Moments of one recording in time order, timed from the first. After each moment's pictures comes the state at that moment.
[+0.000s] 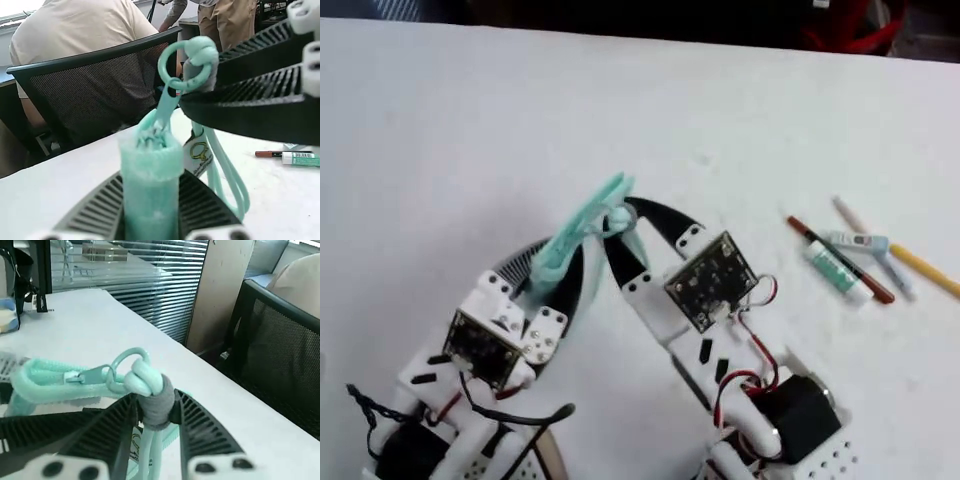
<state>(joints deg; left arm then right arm) 24.0 -104.6 68.7 54.5 -10.5 -36.3 -72.9 45.3 46.0 14.3</state>
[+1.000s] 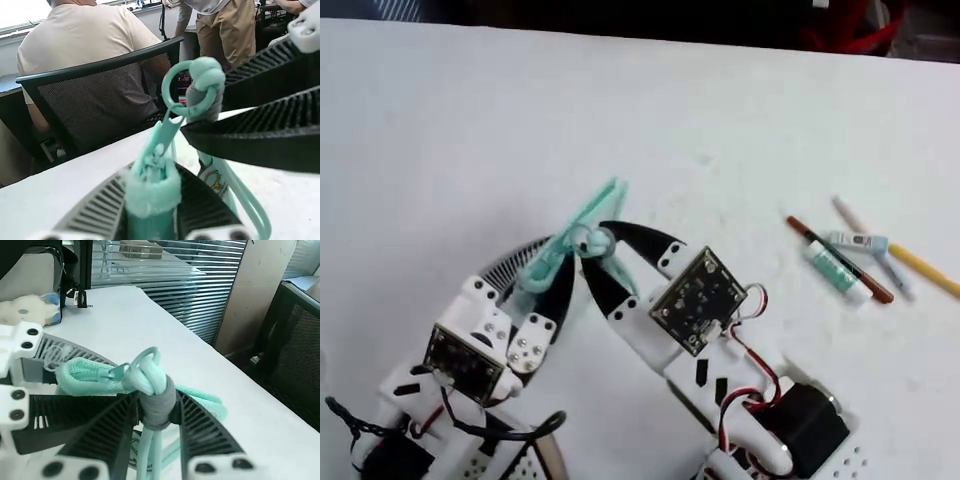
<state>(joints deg) 24.0 -104.6 62.9 58.8 -11.4 -44.0 -72.2 41.0 51.6 14.3</state>
